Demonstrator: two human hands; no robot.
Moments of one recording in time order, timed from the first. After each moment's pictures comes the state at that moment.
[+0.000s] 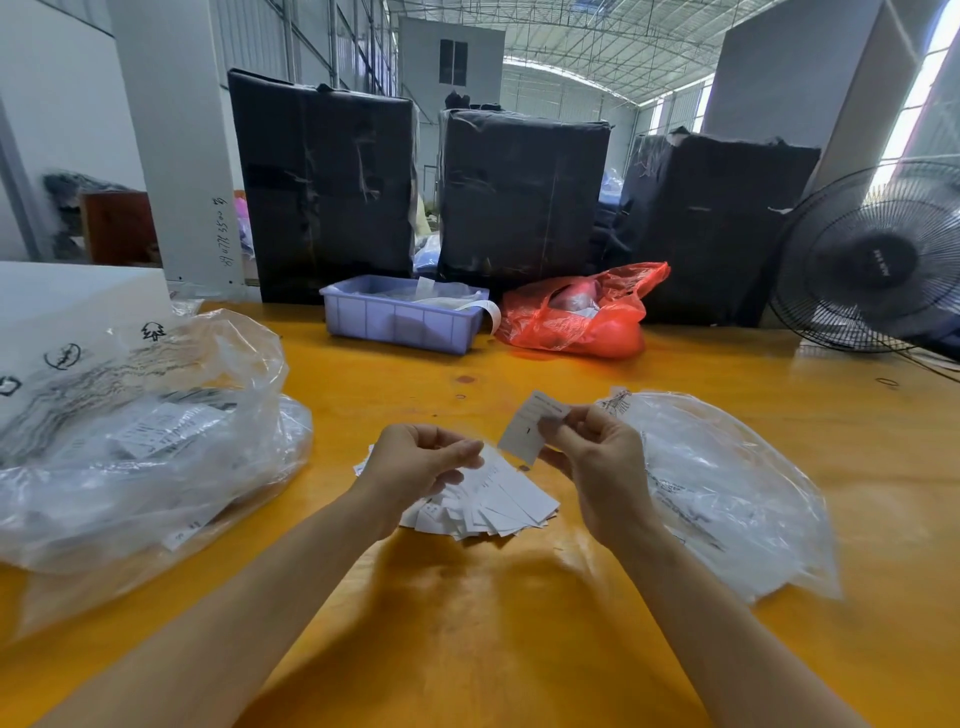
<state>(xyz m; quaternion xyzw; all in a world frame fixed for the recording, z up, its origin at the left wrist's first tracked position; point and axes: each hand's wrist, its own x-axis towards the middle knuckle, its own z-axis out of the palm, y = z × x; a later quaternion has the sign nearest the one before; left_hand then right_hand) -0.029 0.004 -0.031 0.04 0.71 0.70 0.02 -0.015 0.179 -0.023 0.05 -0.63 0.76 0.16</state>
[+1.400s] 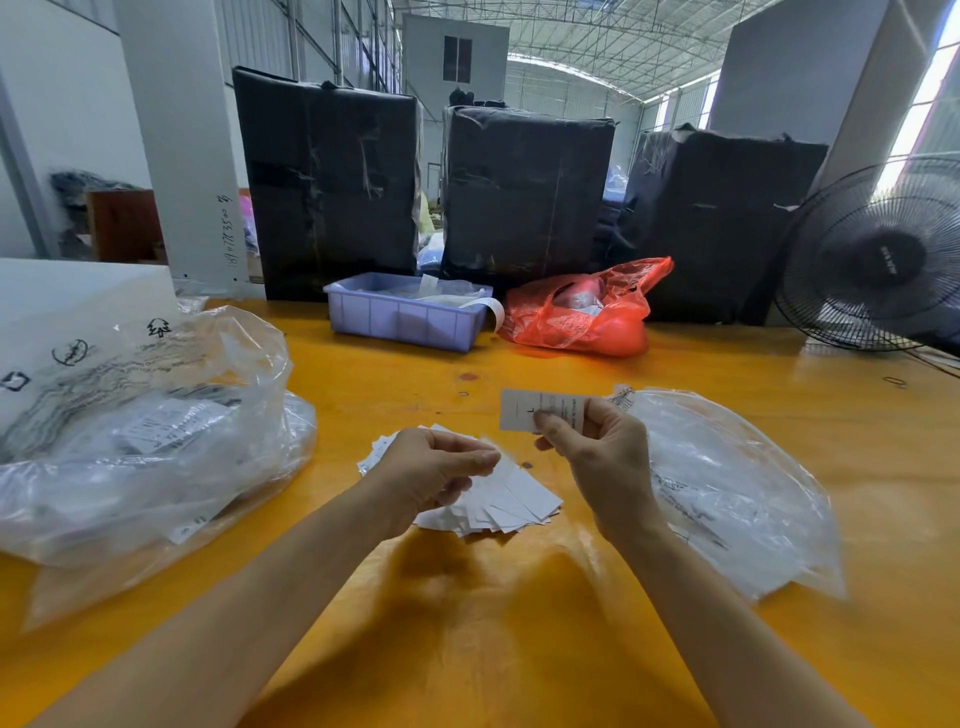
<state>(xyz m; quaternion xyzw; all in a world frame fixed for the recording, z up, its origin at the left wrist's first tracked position) -0.023 0.010 -0.026 0.02 0.70 0.71 0.10 -0.011 0.179 -0.020 0.08 -0.72 0.64 0.24</state>
